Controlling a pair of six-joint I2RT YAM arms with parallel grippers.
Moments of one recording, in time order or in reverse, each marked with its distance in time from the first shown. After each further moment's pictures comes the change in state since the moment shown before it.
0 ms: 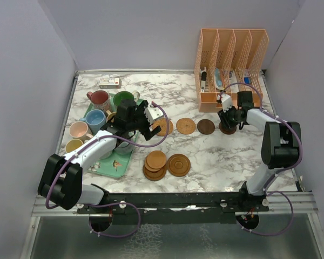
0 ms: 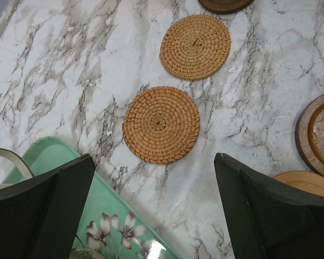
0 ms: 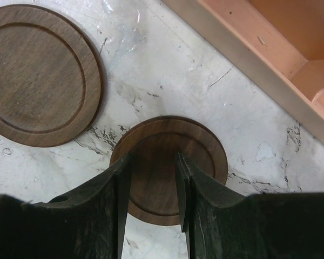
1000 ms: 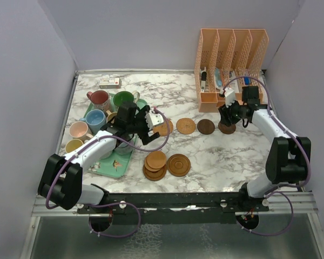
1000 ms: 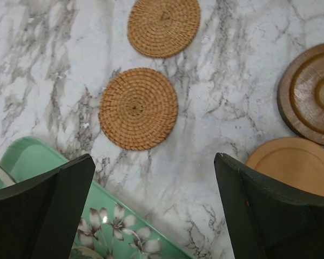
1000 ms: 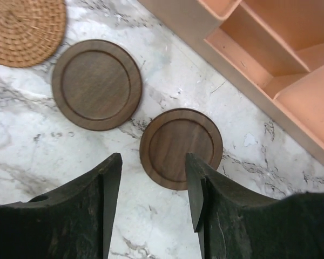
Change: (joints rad) left arm 0.000 0.000 -0.004 -0.083 0.048 0.103; right arm 0.011 -0.162 0.034 -0.120 -0.047 0.023
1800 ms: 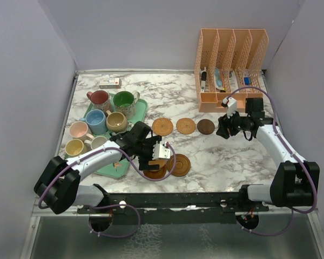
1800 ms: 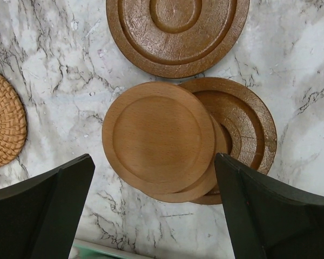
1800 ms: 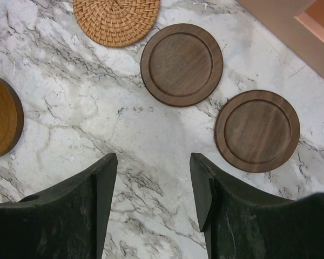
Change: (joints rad) left arm -0.232 -0.045 -0.112 -0.332 -0.017 0.251; right arm 0.000 -0.280 -0.193 -0.056 -0.185 0.078
